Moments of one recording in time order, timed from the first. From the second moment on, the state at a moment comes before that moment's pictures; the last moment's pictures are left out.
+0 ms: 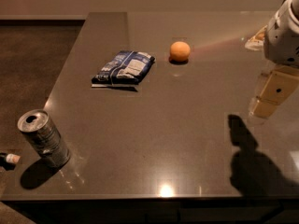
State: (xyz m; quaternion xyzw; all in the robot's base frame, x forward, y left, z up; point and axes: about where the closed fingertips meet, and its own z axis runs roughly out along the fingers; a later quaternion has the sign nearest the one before) arm 0.438 -0.217 0.976 -0.60 0.78 -0.03 0.16
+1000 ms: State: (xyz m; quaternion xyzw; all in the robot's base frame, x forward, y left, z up) arm 0.497 -0.165 0.982 -0.61 0.78 0.01 0.17
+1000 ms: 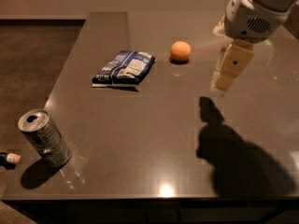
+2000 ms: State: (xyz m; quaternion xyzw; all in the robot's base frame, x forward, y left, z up) arm 0.598 -0.032 0.944 -0.52 0.84 0.06 0.18
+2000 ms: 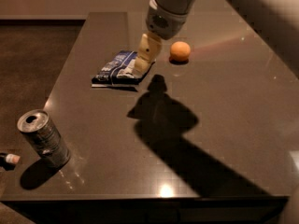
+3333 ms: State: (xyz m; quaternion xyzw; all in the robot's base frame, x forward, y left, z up) arm 0.635 0.046 0.866 -0.42 0.89 0.06 0.17
